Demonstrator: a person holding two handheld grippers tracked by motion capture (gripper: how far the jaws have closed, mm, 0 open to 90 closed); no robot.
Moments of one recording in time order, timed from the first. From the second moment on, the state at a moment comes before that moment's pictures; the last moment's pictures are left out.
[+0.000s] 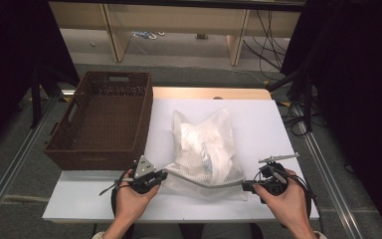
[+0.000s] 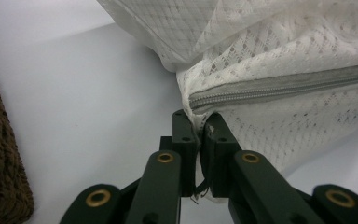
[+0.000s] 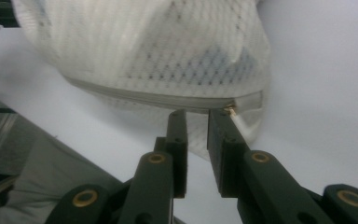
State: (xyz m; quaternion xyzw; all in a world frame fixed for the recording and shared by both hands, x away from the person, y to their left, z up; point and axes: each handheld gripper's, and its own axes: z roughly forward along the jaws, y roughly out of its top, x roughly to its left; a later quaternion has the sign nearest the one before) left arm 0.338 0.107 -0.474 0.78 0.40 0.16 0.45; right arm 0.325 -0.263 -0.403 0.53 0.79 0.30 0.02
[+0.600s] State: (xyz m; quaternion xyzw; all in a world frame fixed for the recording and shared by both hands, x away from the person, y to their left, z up) left arm 0.321 0.128 -0.477 0.78 0.36 0.19 0.48; right arm 0.342 -0.289 -0.412 0.55 0.77 0.31 0.05
